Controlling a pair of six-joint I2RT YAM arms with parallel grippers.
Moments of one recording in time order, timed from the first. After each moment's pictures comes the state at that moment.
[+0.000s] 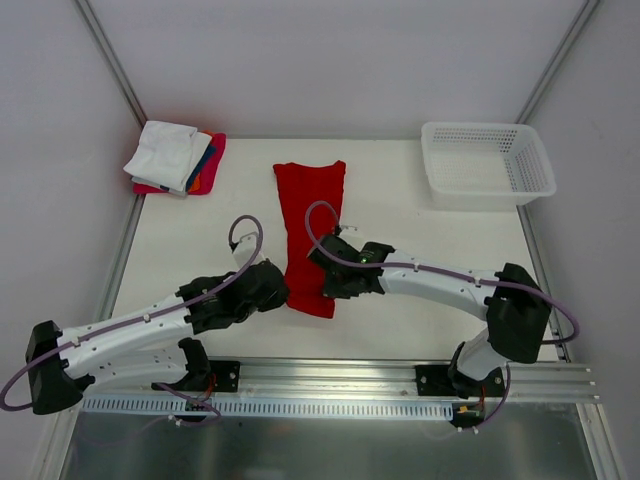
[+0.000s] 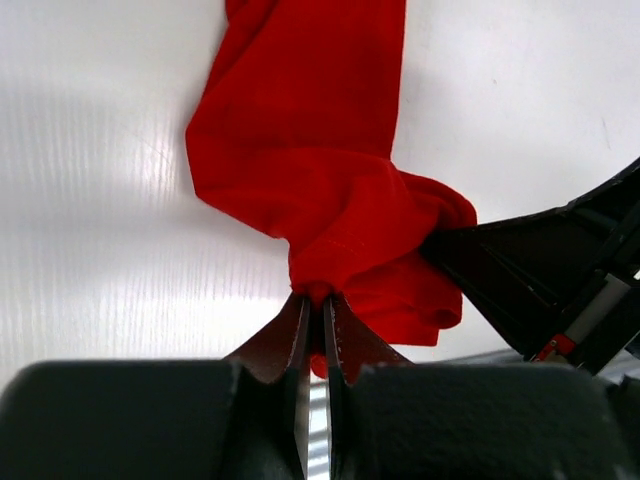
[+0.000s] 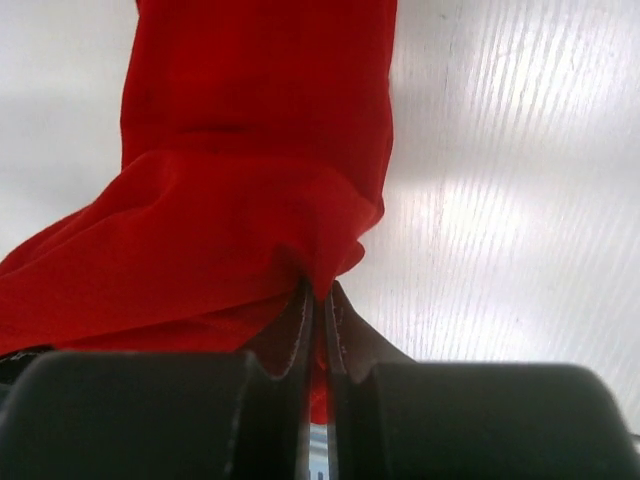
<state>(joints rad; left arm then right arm) -1.08 0.90 0.71 -0.68 -0.47 -1.20 1.09 1.55 1.14 -0.74 0.27 1.06</state>
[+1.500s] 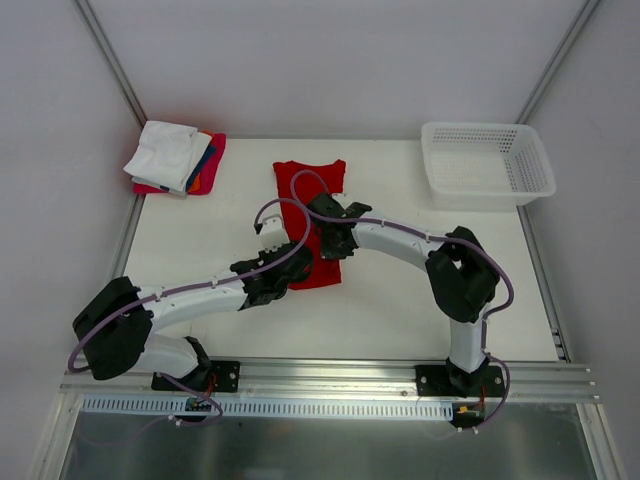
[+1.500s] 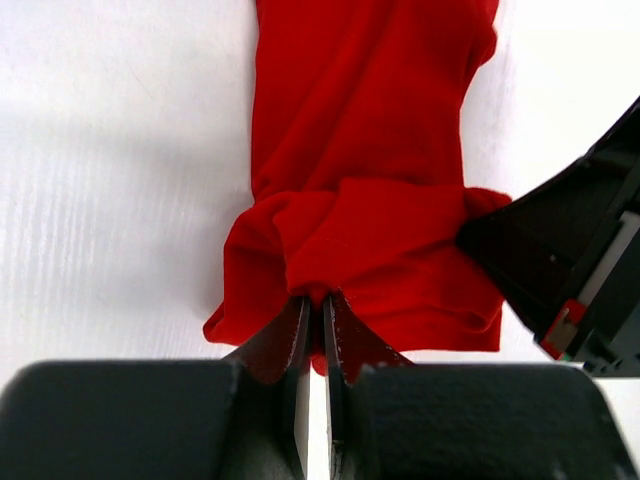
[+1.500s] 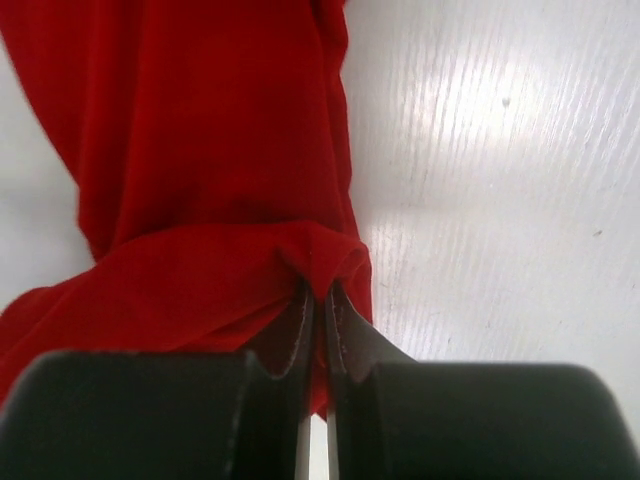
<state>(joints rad) -0.93 1.34 0.72 -0.23 -0.61 -1.00 0.86 1.93 1.43 -0.71 0.28 0.76</state>
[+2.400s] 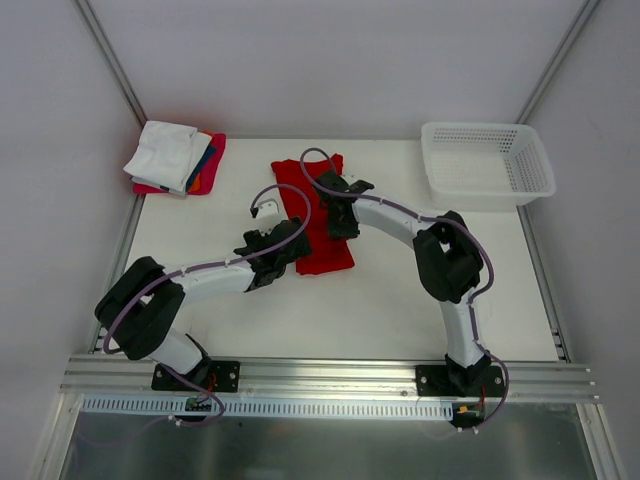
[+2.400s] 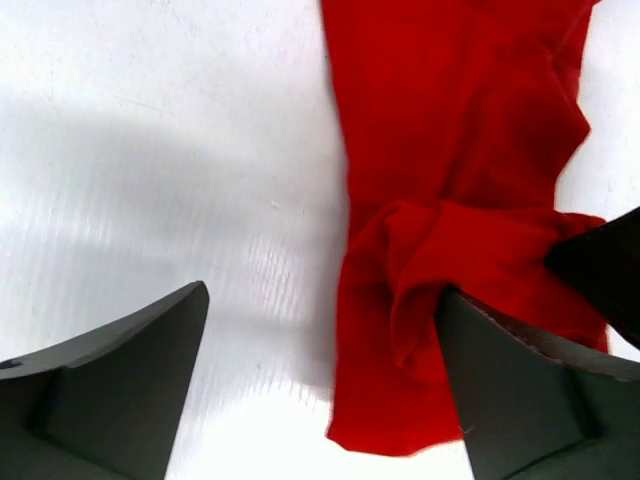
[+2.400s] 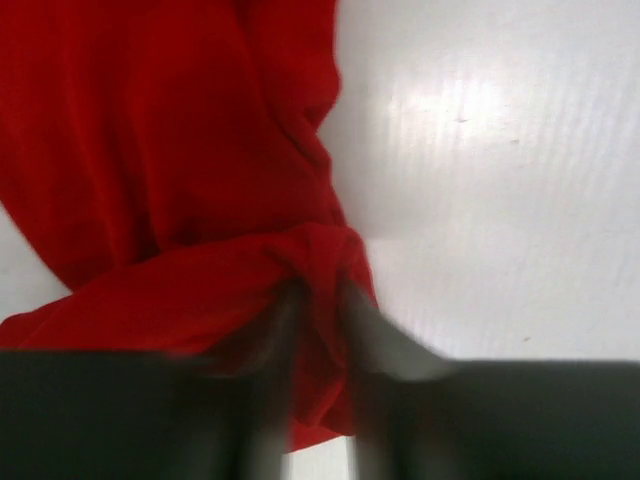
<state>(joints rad) -0.77 1.49 0.74 -0.03 -0.60 -0.84 0.74 2.09 1.66 -0.78 0.29 0.69</state>
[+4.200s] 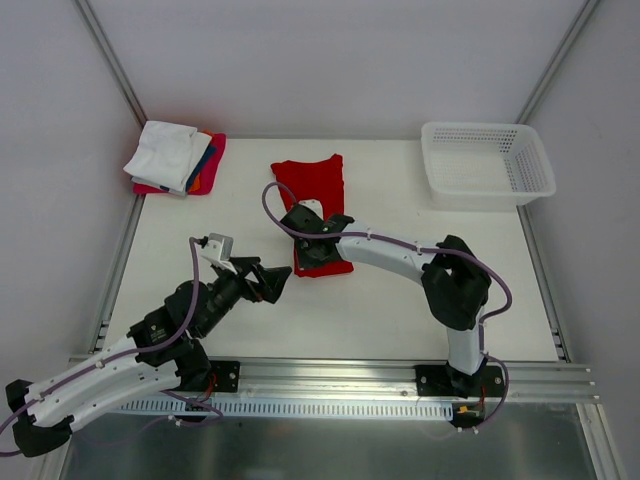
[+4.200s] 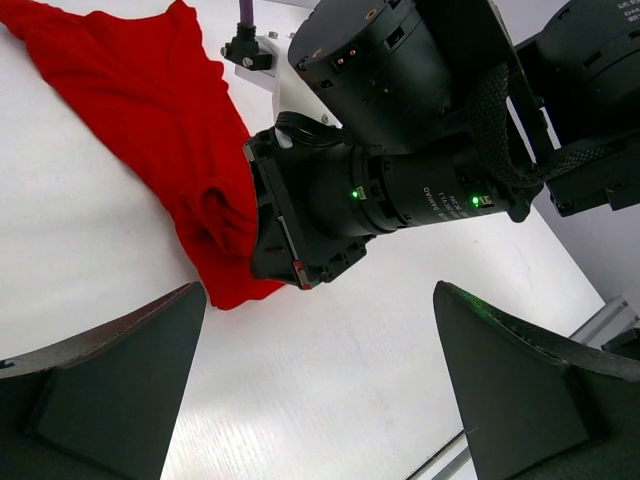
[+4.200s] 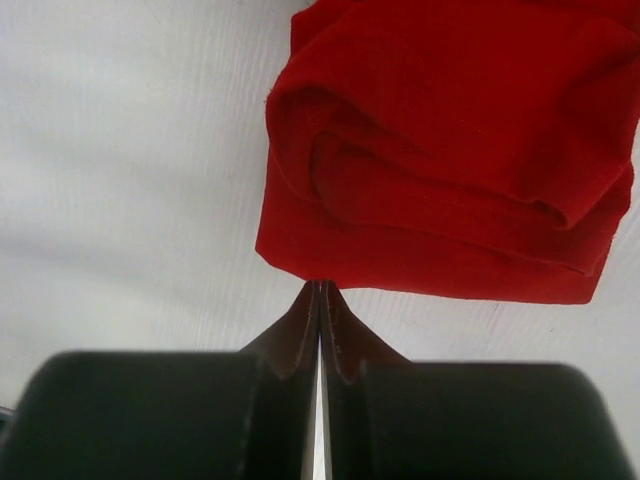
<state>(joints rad) -1.00 0.40 0.44 -0.13 -0.43 -0.48 1.00 1.93 1.52 -0.69 0.25 0.68</state>
